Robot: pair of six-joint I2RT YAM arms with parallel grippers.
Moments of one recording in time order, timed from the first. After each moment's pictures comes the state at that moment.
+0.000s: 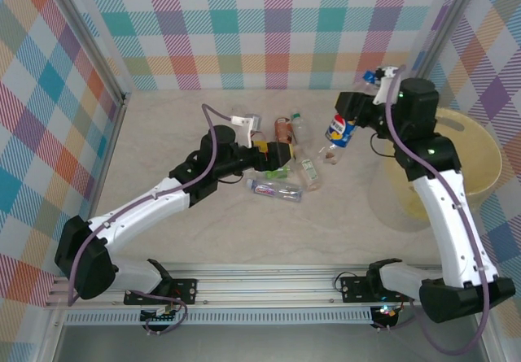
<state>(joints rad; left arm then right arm) -0.74 1.34 1.05 -0.01 0.18 -0.63 0.17 1.13 1.52 -0.65 -0.25 0.33</state>
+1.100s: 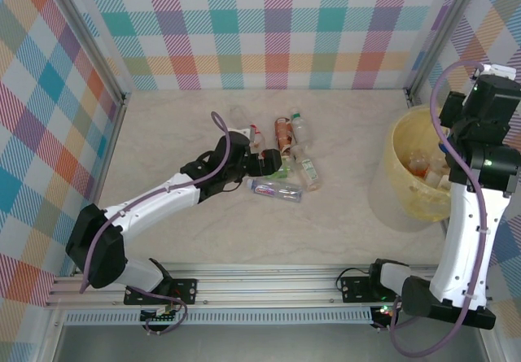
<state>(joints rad) -0.74 1.44 1.08 -0.24 -0.04 -0.68 -0.20 1.17 1.78 -1.01 0.44 -0.05</state>
